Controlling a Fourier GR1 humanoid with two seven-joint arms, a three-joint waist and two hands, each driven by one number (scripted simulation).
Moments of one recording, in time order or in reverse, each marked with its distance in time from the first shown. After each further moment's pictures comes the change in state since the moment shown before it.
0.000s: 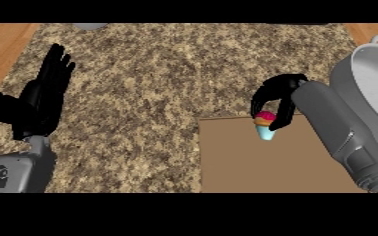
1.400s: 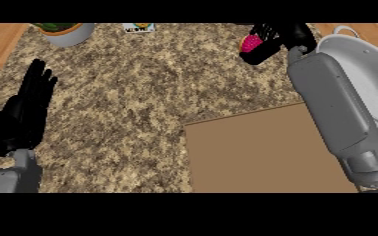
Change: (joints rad) left arm 0.096 0.012 0.066 -0.013 -0.013 0.013 0.011; right arm -0.030 0.059 -0.243 -0.515 0.096 -0.995 0.447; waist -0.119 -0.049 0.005
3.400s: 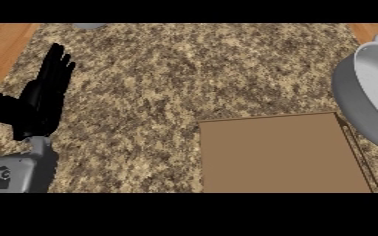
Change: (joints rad) left arm -0.097 -0.056 -0.031 -0.001 -0.032 -0.044 0.000; right arm 0.460 -0.389 -0.439 -0.047 0.235 -0.377 -0.114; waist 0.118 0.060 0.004
